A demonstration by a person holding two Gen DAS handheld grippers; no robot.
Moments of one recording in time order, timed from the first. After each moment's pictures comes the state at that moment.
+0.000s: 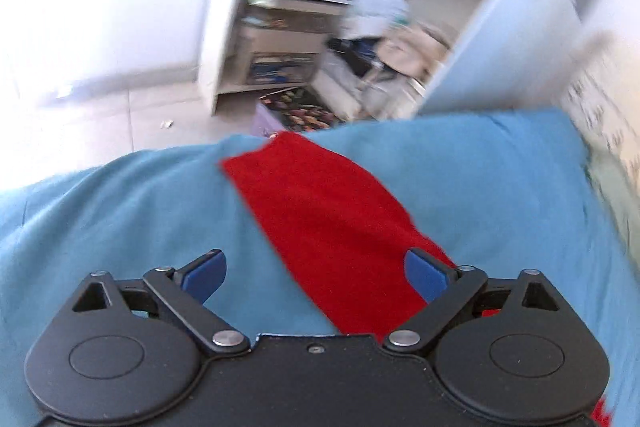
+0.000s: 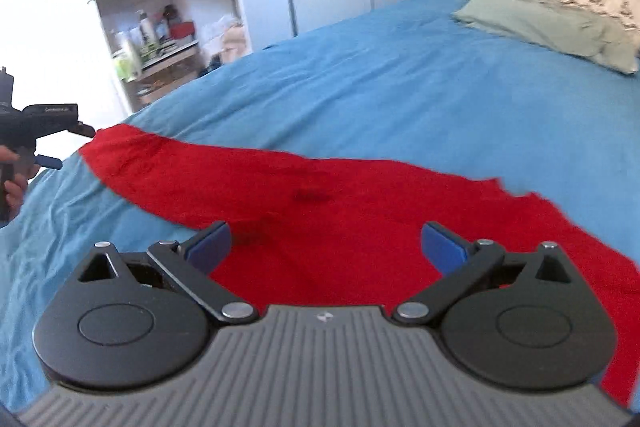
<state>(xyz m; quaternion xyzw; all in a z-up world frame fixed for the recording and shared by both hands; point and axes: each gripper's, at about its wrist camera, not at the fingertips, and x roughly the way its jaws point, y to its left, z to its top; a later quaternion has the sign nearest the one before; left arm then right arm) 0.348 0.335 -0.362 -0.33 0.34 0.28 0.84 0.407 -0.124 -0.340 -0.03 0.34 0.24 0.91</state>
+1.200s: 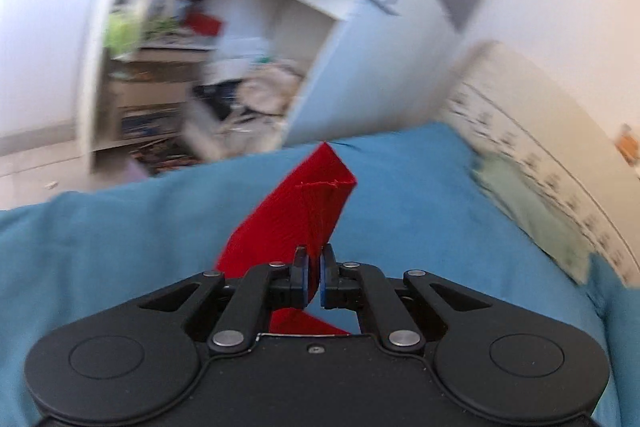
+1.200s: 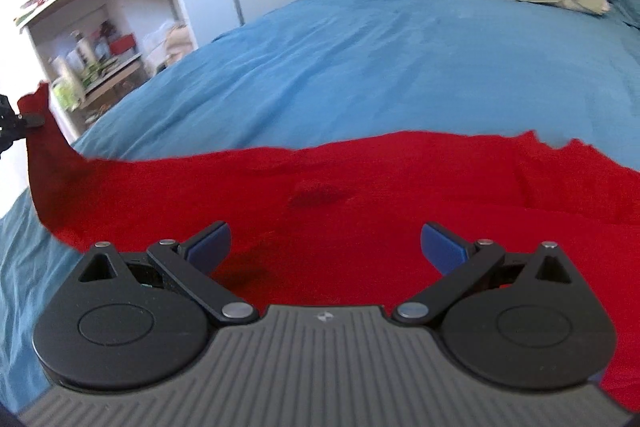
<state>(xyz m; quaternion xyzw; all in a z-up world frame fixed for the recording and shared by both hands) 0.390 0.247 -0.317 -0.28 0.24 0.12 0.92 0.449 -0.078 -0.395 0.04 0.35 0.15 0.92</state>
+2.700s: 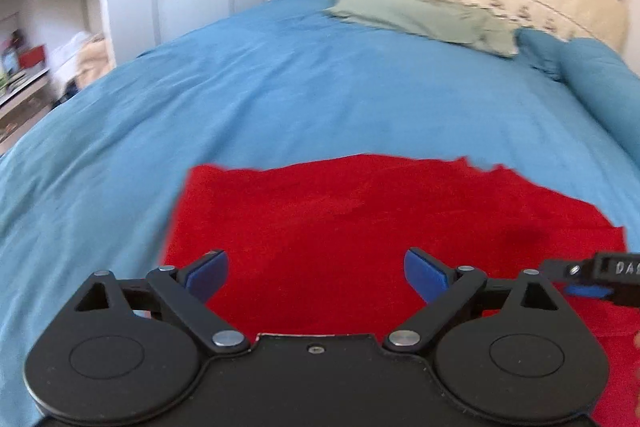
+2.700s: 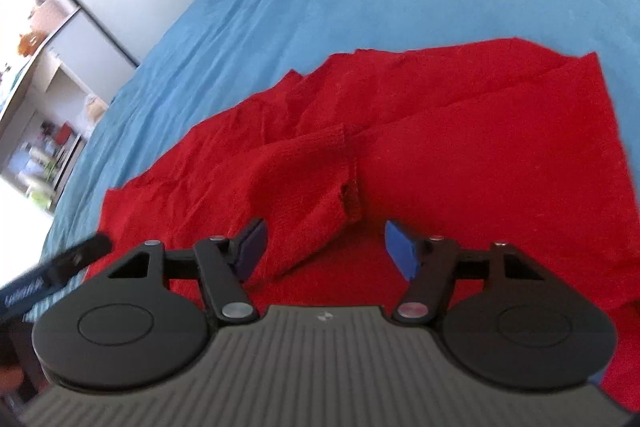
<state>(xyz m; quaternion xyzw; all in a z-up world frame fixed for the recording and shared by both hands) 0.427 0.001 -0.390 -0.04 0.37 0.00 0.93 0.430 -0.297 -0.424 0.23 0.42 0.06 0.88</state>
